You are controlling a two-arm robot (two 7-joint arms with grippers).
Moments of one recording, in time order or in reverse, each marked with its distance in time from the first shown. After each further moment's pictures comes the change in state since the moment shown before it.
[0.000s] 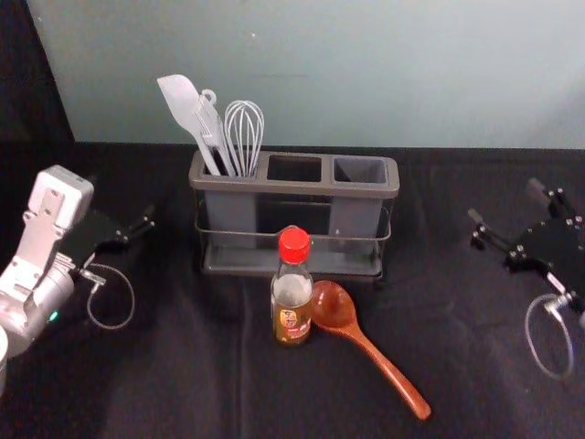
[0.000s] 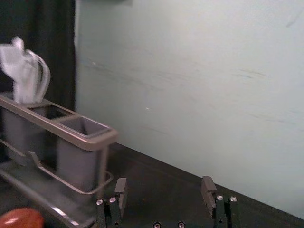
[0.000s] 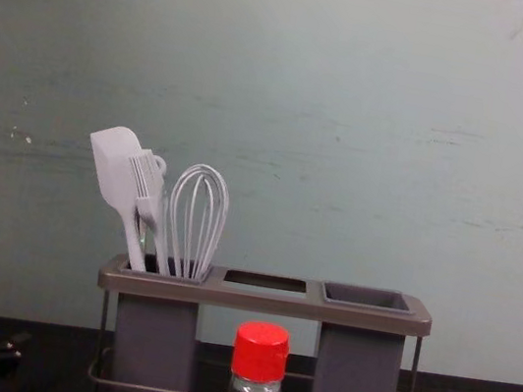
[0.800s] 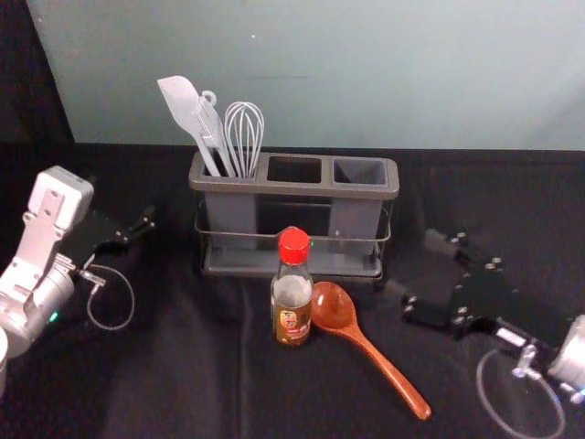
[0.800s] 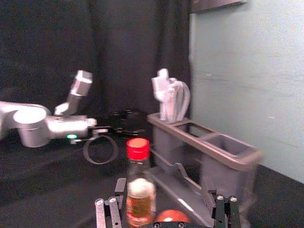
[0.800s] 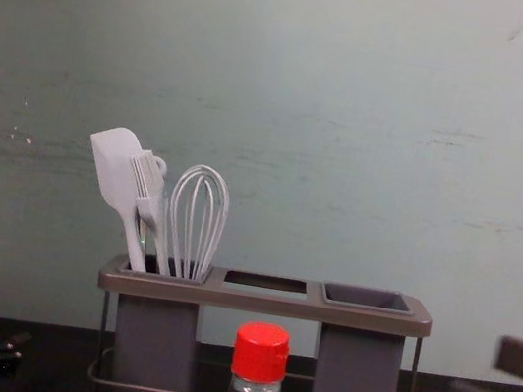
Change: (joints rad) left arm 0.000 0.000 0.000 0.000 0.000 0.000 0.000; right arm -0.025 0.053 -0.039 -0.116 0.229 0.068 0.451
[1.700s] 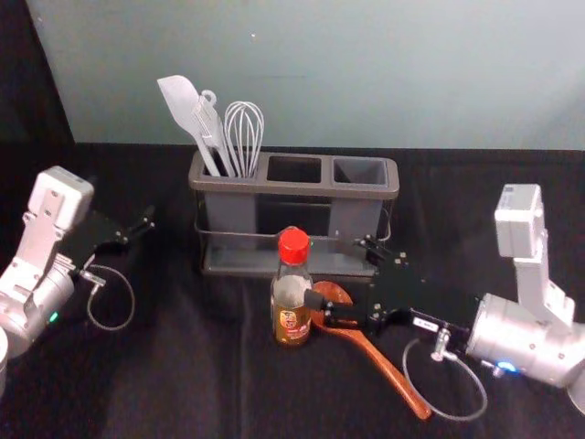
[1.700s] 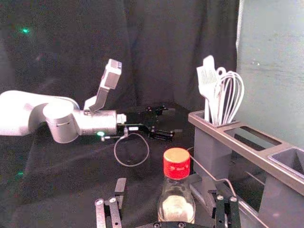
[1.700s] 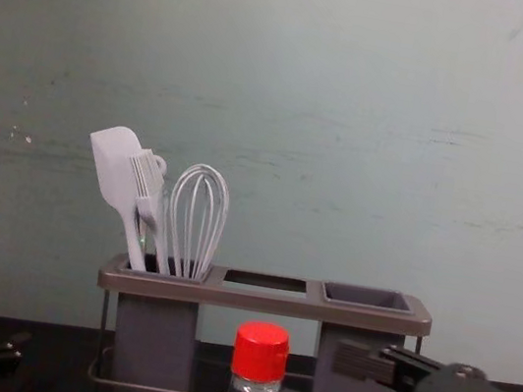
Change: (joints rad) left arm 0.000 0.000 0.000 0.000 0.000 0.000 0.000; right arm 0.221 -0.148 -0.163 0.135 -0.071 0.106 0.114
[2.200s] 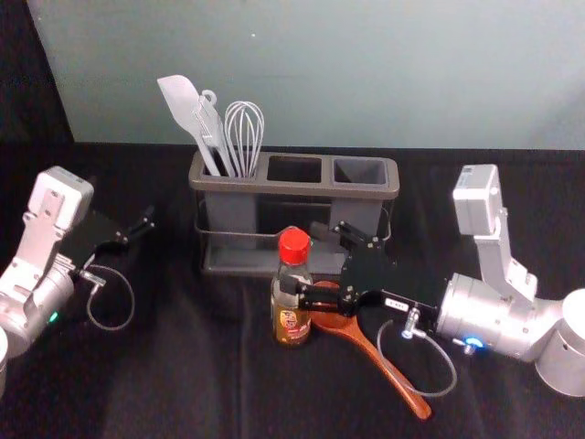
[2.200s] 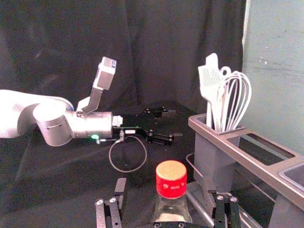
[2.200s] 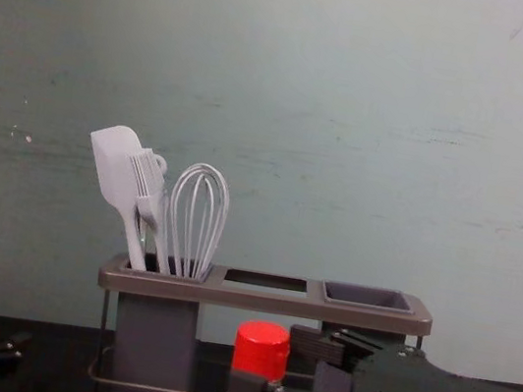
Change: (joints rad) left arm 0.000 0.000 0.000 0.000 0.000 0.000 0.000; right arm 0.115 -0.076 -0.064 0.104 -0.028 0.021 0.013
